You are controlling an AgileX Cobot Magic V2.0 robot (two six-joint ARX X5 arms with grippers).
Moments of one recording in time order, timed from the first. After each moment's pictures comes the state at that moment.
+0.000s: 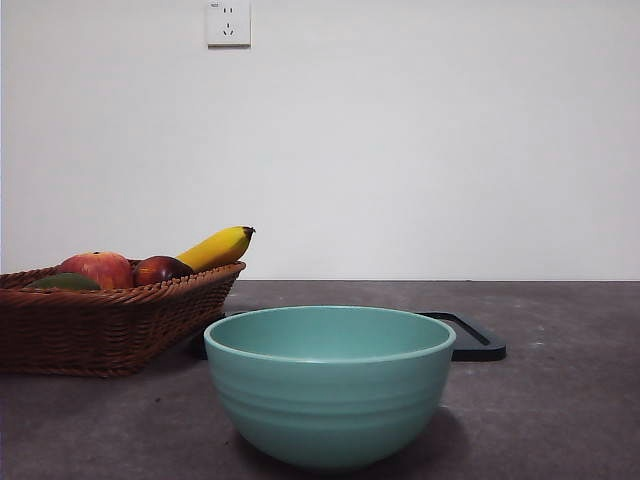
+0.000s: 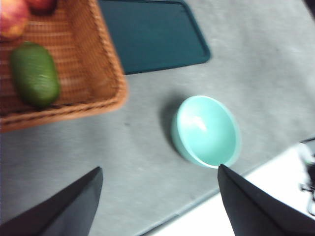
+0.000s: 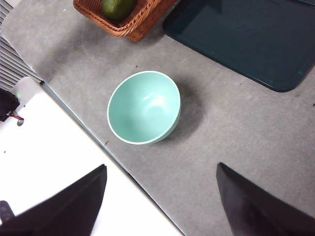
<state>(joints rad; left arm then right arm) -0.10 0.65 0.92 -1.10 0.55 -0.05 0.37 0.74 1.01 -1.13 -0.50 -0.03</state>
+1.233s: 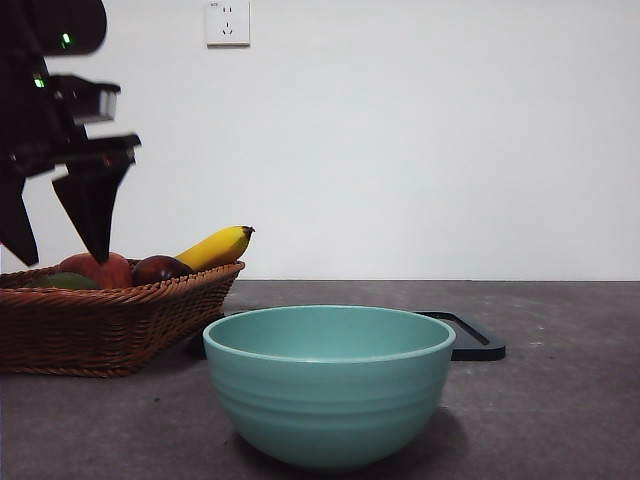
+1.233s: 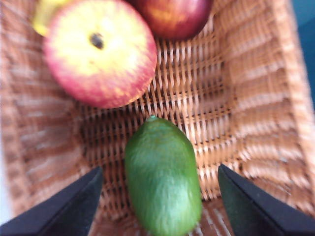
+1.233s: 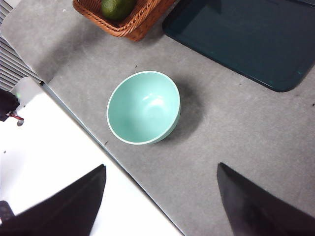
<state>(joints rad) -0.27 1.53 1.12 -0.73 0.00 -0.04 0.37 0.74 1.01 -1.13 -0.50 -0.03</state>
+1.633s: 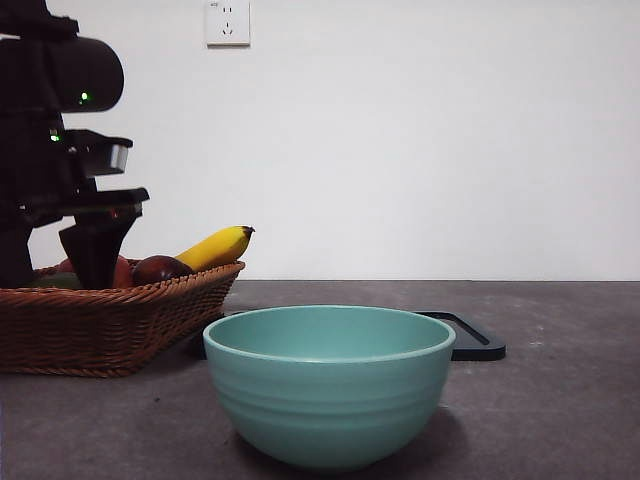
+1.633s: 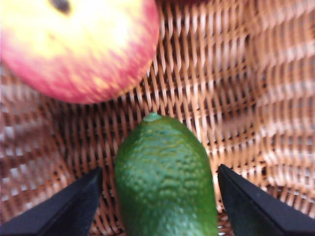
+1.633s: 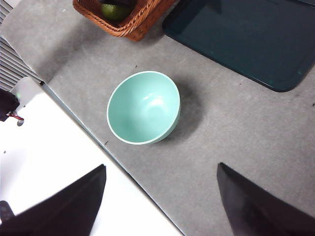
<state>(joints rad) -0.27 1.65 1.12 -0.71 0.00 -0.04 0.37 0.74 1.01 -1.13 -0.50 -0.03</state>
